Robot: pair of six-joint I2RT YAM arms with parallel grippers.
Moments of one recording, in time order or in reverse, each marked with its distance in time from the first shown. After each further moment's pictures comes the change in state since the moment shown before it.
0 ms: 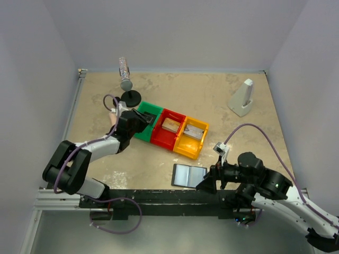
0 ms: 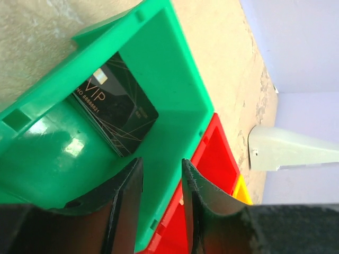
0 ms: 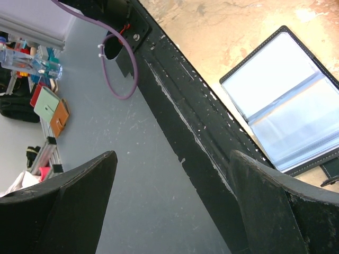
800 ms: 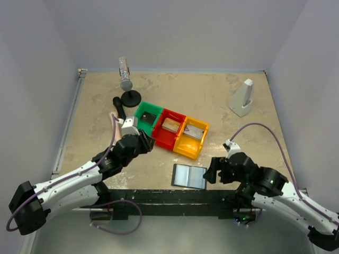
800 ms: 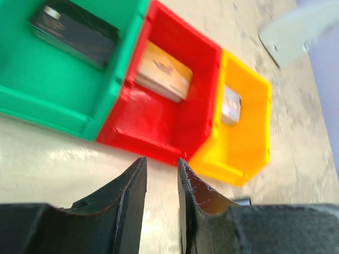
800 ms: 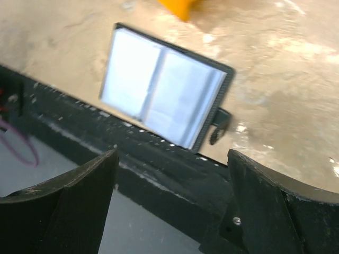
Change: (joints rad) left arm -0.373 -0.582 -0.076 -0.467 -0.245 0.379; right arm 0.000 0.064 -0.003 -0.222 0.407 0.159
